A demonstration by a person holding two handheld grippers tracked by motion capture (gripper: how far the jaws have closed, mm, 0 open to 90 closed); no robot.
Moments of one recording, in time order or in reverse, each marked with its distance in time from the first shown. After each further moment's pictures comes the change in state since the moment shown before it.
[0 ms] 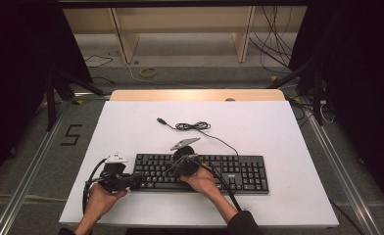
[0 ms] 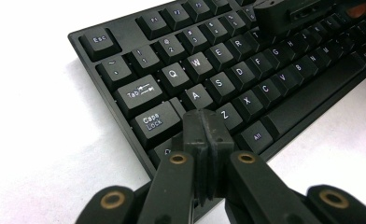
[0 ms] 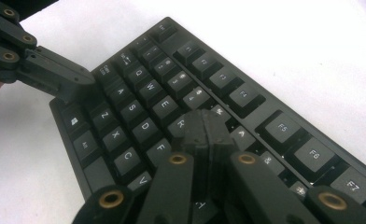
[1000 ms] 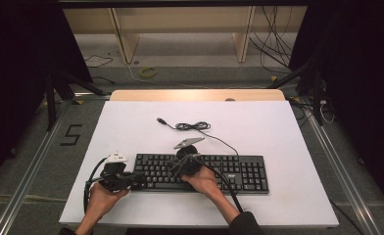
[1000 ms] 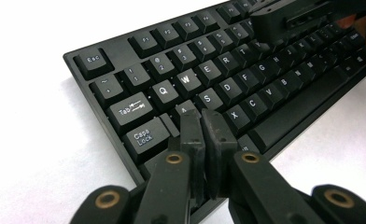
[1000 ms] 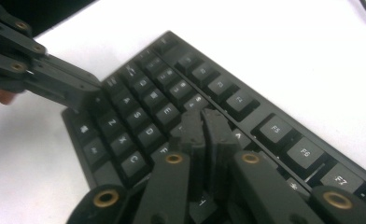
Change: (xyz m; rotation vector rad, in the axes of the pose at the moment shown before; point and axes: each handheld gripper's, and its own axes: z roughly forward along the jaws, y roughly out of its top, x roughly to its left) left arm -0.004 0.003 -0.003 -0.049 -0.018 0.007; right arm -0.002 -0.002 -0.011 -0.056 0.024 0.031
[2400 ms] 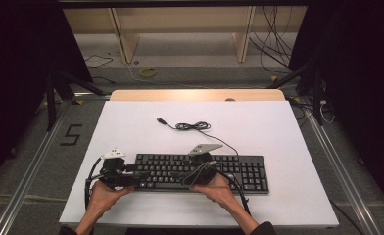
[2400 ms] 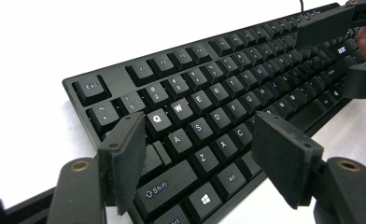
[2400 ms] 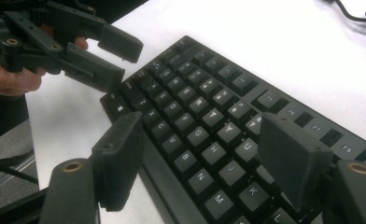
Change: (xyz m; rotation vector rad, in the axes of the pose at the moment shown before) left arm 0.002 0.008 -0.002 -0.073 -0.040 -0.058; right arm 0.004 -0.023 -0.043 -0.071 0.045 0.008
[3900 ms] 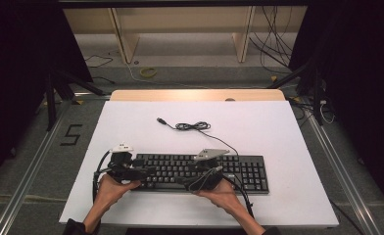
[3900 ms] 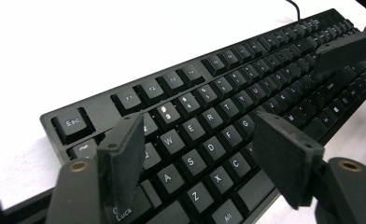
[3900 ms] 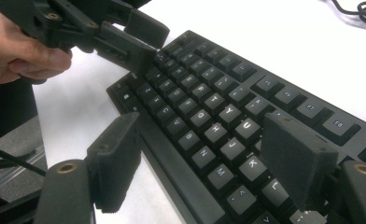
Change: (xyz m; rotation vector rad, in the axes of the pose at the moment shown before) left arm -0.004 0.018 0.018 0.011 -0.017 0.024; right arm 0.002 -0.014 -0.014 -0.021 0.002 -0.004
